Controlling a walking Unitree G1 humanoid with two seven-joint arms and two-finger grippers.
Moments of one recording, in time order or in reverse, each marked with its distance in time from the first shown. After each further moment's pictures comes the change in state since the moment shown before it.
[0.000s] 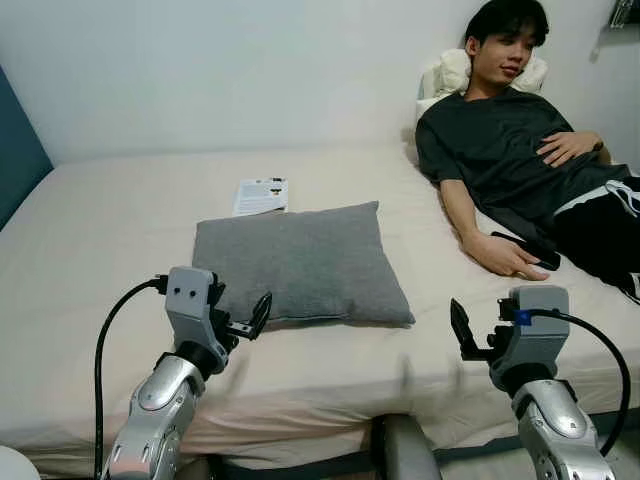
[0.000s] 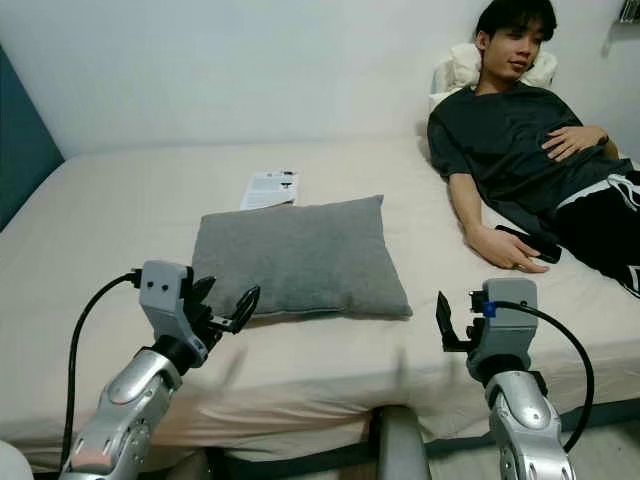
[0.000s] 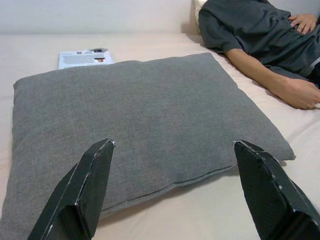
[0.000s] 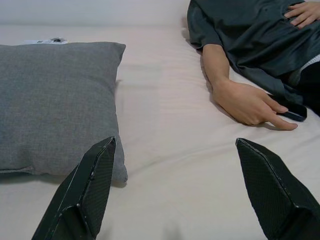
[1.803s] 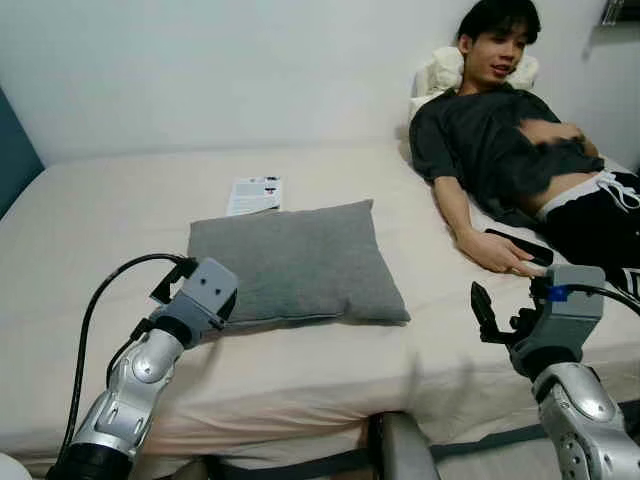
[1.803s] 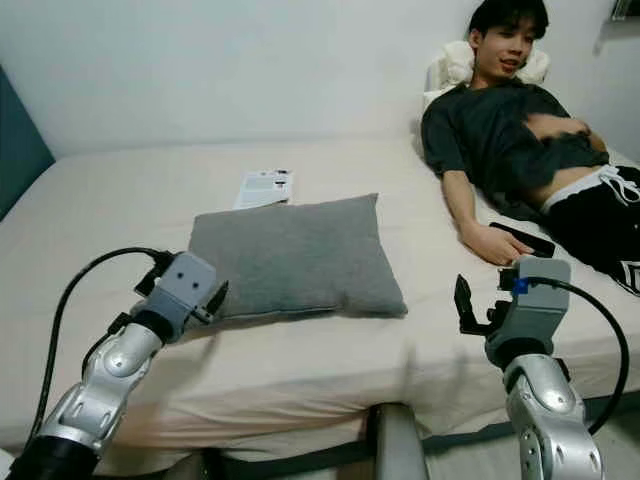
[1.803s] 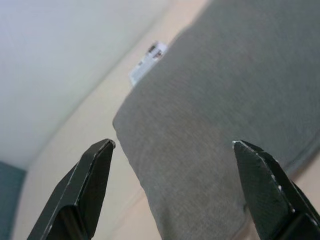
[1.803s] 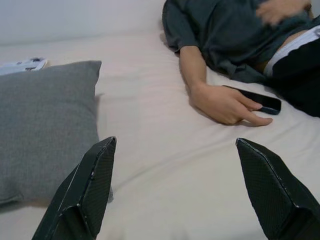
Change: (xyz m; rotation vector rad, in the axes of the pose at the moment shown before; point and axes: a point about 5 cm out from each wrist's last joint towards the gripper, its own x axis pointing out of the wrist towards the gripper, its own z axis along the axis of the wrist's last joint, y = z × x) left arm 0.021 0.041 0.001 0.818 0.096 0.103; right arm 0.002 -0.012 0.035 0.088 -0.013 -0.052
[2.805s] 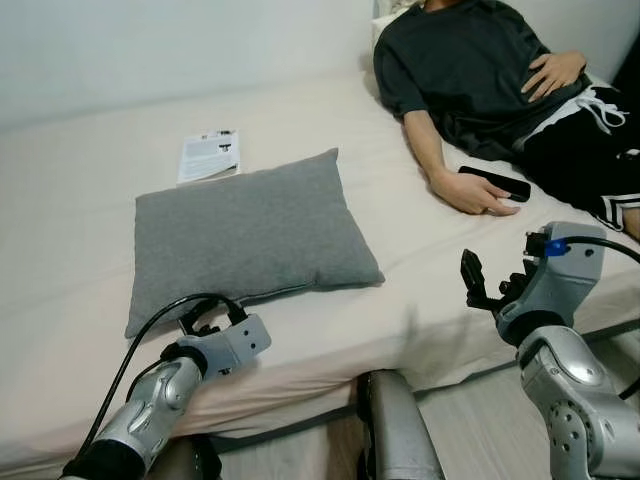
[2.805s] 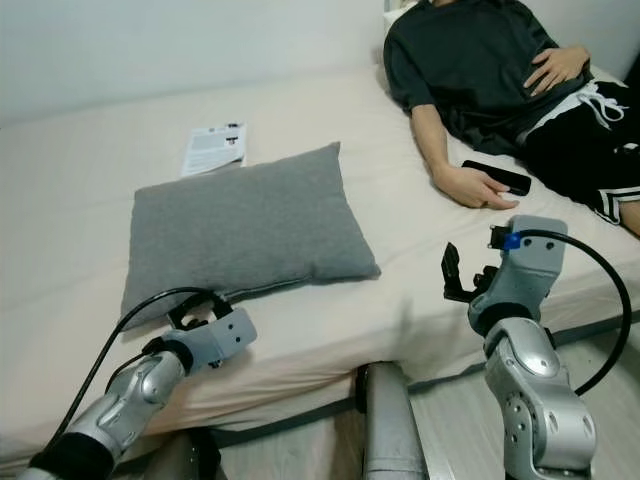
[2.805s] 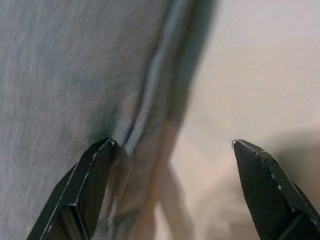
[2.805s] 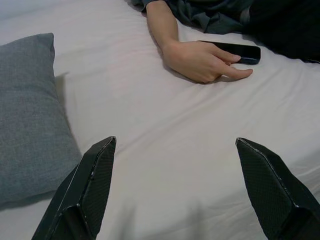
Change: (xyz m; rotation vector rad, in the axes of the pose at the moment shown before) left arm 0.007 -0.045 -0.032 0.289 0.115 -0.147; right arm 0.001 0.028 0.039 0.073 0.000 -0.042
